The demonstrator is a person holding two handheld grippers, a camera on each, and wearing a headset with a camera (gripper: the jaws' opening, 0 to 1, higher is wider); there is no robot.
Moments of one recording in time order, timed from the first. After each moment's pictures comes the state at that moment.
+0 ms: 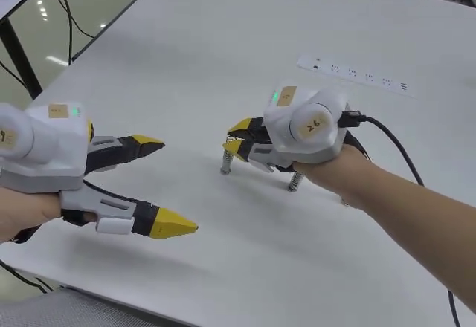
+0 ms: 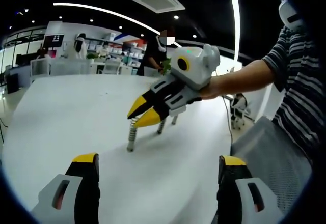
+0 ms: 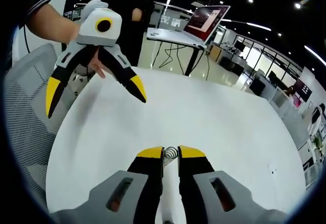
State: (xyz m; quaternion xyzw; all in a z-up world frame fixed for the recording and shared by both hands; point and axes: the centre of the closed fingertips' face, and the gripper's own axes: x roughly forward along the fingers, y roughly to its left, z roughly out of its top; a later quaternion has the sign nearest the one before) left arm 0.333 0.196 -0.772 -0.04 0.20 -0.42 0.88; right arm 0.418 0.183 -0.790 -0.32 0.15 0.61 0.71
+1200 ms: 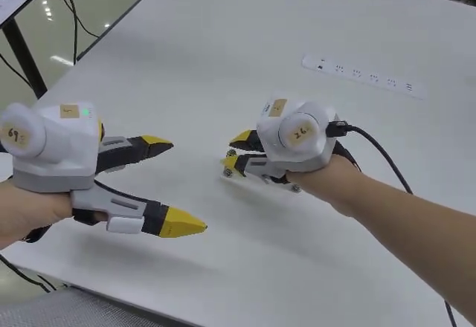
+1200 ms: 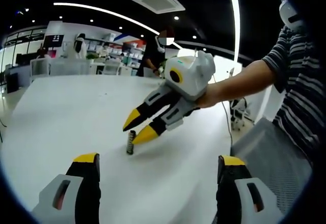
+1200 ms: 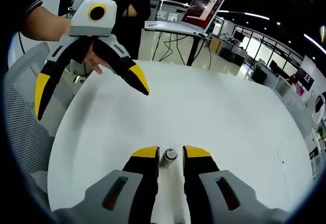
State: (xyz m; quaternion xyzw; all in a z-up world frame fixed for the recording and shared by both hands) left arm 0.337 0.190 -0.770 -0.04 0.20 -0.43 0.88; right arm 0.416 0.185 -0.810 -0.31 0.19 0.61 0.71
